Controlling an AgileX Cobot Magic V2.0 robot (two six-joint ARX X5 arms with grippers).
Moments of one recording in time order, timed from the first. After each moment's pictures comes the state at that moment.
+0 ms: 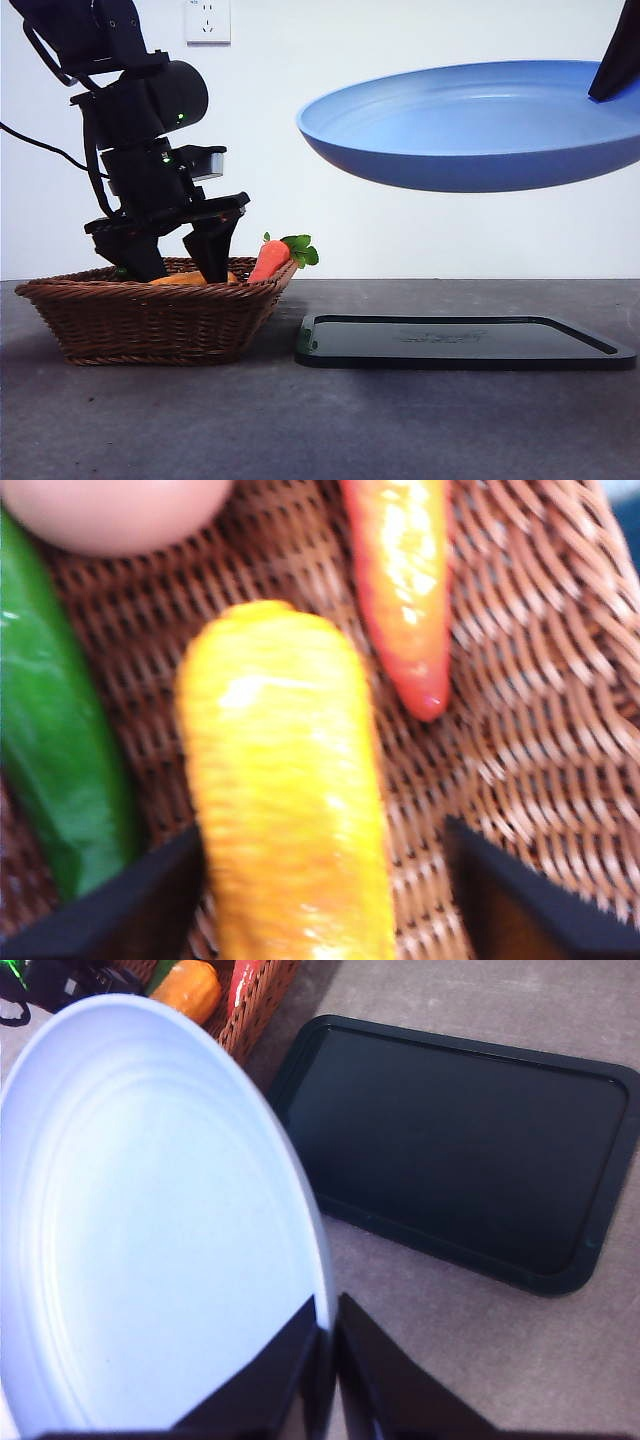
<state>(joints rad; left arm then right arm) -0.37 1.89 1.36 -0.57 0.10 0.01 0.26 0.88 0.88 -0.77 -0.39 0.12</state>
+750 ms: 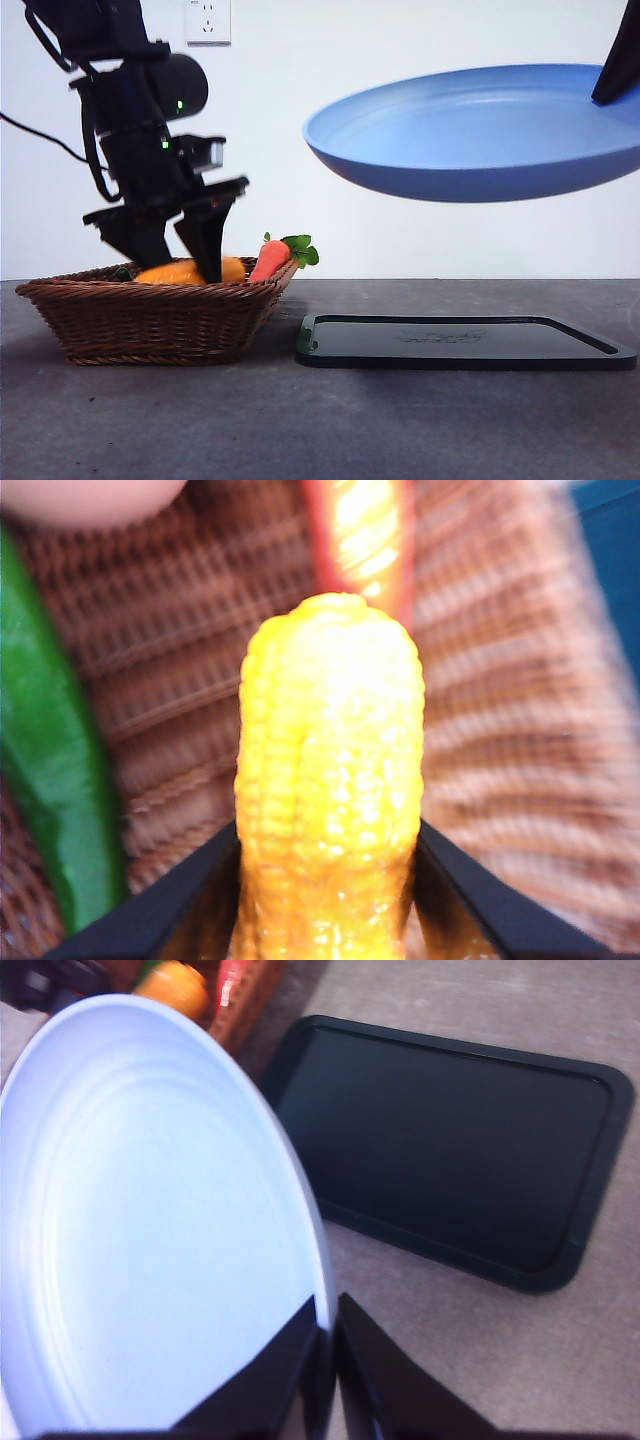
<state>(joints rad) -0.37 1.86 1.41 -0.66 0.16 -0.01 0.25 0.89 0.88 -0.77 -0.36 0.12</state>
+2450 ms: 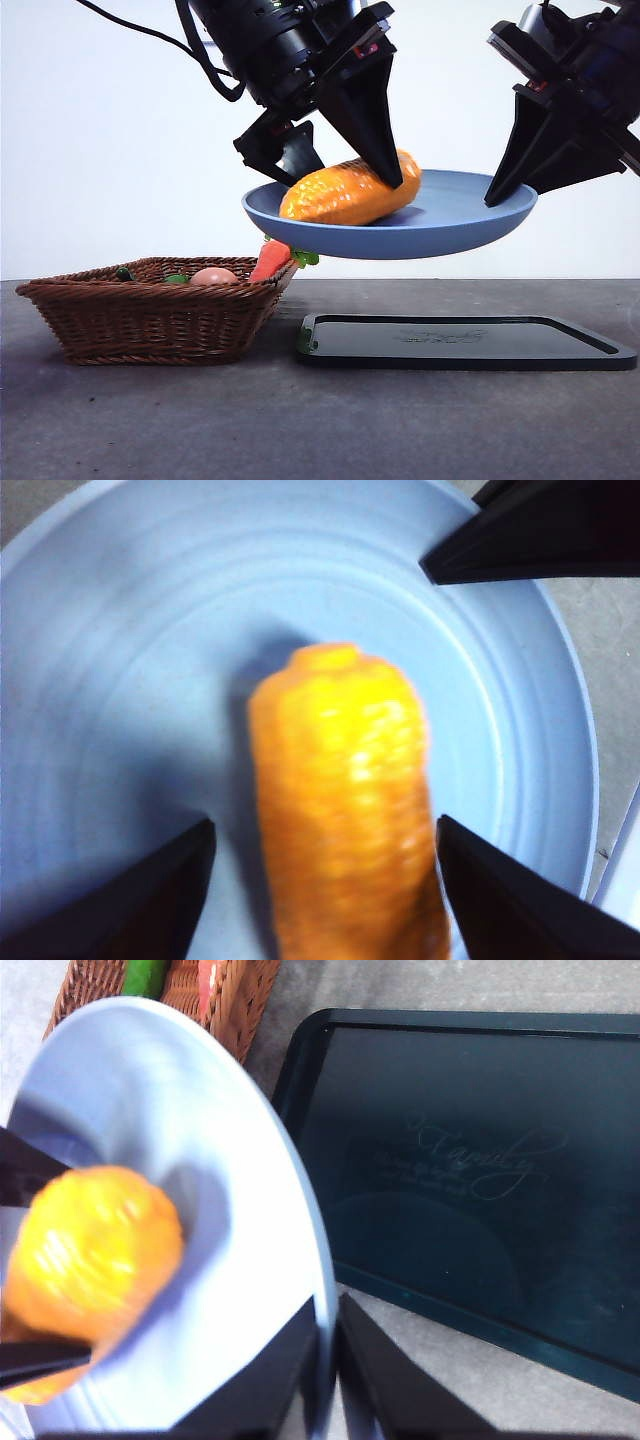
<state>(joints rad) -0.73 1.74 1.44 -0.67 0.32 0.07 0.25 1.29 0.88 -0.44 -0.51 0.30</state>
